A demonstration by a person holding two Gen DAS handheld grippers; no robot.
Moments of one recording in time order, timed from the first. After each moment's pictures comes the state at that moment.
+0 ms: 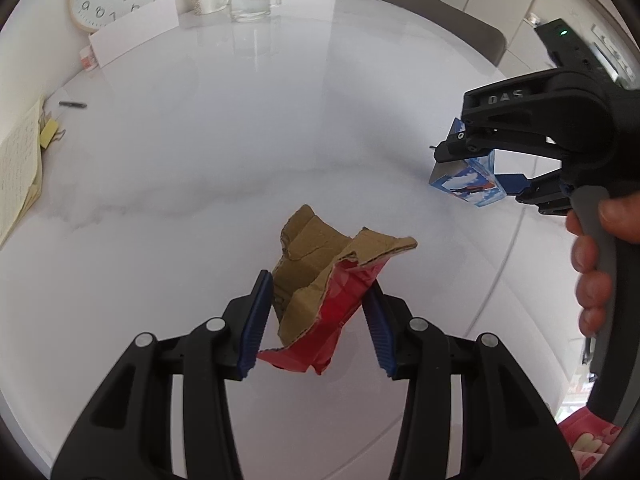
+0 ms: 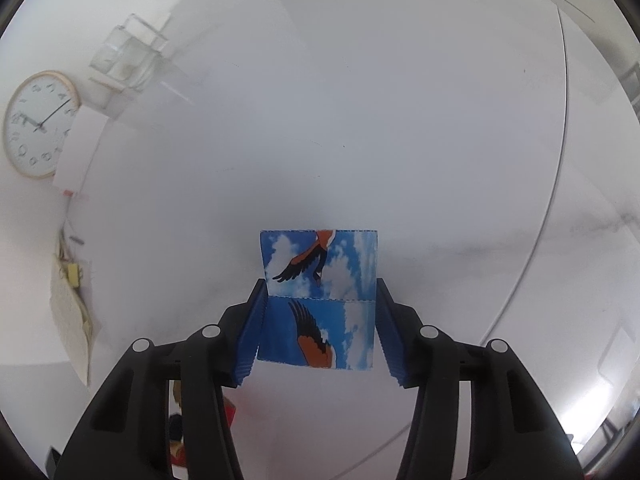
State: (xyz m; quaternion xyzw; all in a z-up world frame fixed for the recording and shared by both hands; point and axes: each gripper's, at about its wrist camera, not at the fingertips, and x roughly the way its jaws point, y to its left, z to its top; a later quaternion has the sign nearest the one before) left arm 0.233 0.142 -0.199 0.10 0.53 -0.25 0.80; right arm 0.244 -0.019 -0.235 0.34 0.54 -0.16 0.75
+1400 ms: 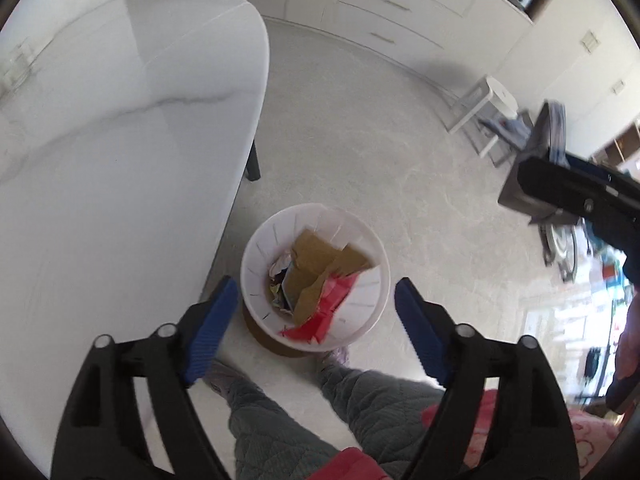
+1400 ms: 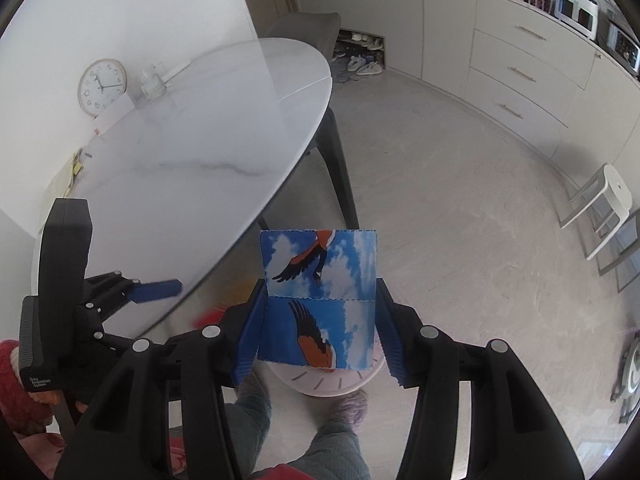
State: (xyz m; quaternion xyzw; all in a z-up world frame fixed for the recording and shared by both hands) left arm -0.099 -0.185 -0.184 0.17 0.55 -0.40 0.71; right arm -0.206 -0.282 -0.164 0.16 0.46 -0.13 0.86
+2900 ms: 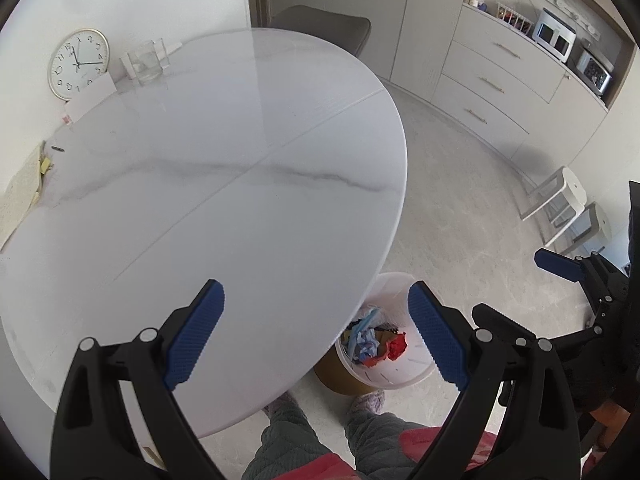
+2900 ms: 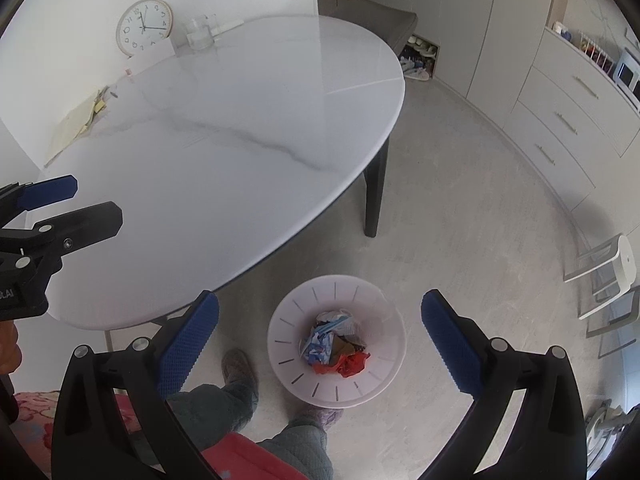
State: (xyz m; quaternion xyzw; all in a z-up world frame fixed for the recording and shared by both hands) left arm -0.062 -0.109 -0.090 0.12 0.49 -0.24 0.83; right arm -0.135 -0.227 -0.161 0.07 0.49 -0.07 0.86
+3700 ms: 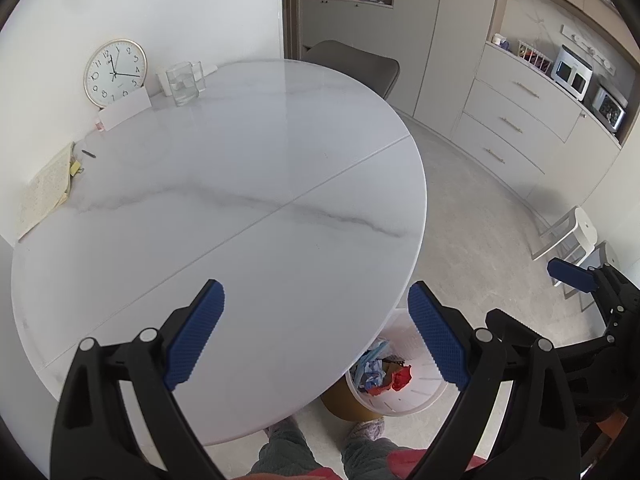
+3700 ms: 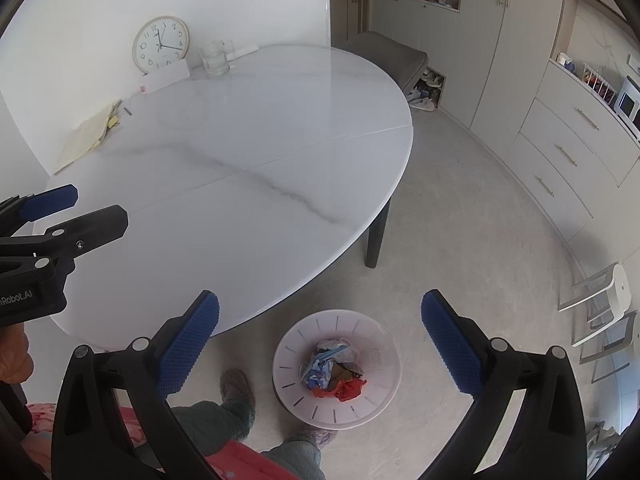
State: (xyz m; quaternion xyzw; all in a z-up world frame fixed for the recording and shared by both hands) left arm -0.056 -0.091 -0.050 0.09 0.45 -0.21 0.87; right arm -0.124 -0.215 -0.115 0.05 0.45 -0.07 0.89
